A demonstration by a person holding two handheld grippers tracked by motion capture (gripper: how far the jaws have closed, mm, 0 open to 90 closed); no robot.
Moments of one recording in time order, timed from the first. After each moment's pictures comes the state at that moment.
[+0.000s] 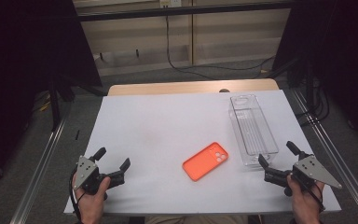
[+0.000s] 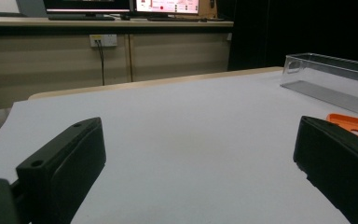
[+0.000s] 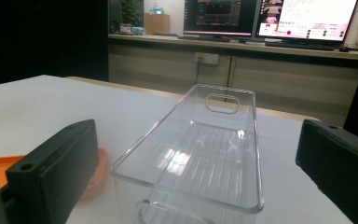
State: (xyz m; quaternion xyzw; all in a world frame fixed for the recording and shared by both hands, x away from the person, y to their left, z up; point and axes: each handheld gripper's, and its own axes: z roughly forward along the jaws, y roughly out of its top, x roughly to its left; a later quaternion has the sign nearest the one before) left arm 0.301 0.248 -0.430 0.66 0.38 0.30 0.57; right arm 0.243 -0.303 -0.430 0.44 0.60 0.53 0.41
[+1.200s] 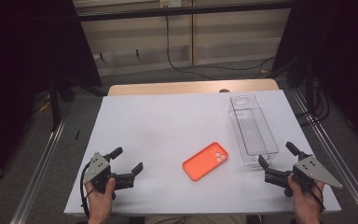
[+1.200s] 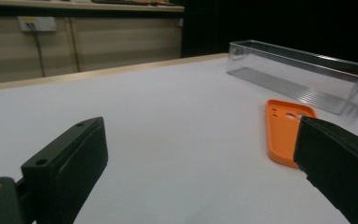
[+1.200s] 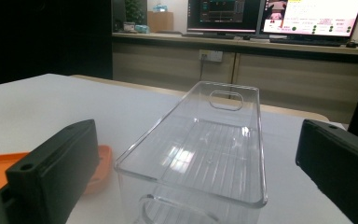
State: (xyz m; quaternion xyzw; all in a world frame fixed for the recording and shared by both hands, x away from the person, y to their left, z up) left arm 0.308 0.224 -0.427 0.71 0.33 0.21 0.58; right arm 0.243 -0.303 -0.430 0.44 0.60 0.53 0.41
